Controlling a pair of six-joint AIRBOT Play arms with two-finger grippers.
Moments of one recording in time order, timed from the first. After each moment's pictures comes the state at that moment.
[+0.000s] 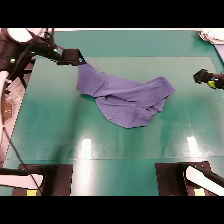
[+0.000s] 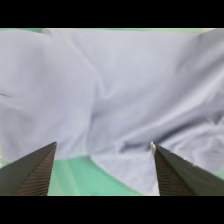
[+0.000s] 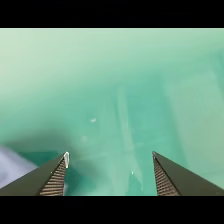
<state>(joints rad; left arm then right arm) -0.15 -1.47 1.74 1.06 -1.22 -1.41 -0.38 -1.11 1.01 -1.21 0.67 1.41</state>
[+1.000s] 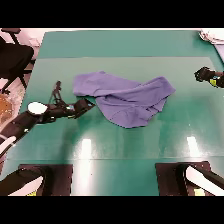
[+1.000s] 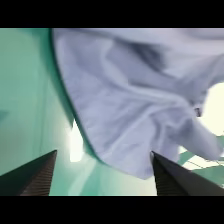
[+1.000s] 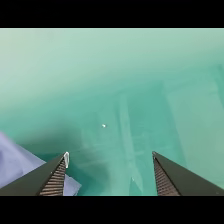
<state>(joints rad) -0.30 -1.11 0.62 0.46 -0.61 -1.36 -0.34 -1.09 1.01 -1.21 0.66 1.41</state>
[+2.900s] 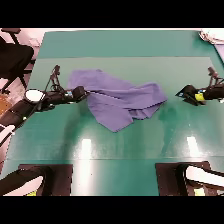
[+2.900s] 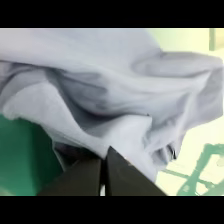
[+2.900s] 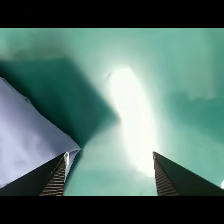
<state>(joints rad) -0.23 -1.13 0.80 0.51 -0.58 -1.27 -0.40 -1.32 1.01 -0.97 1.11 1.35</state>
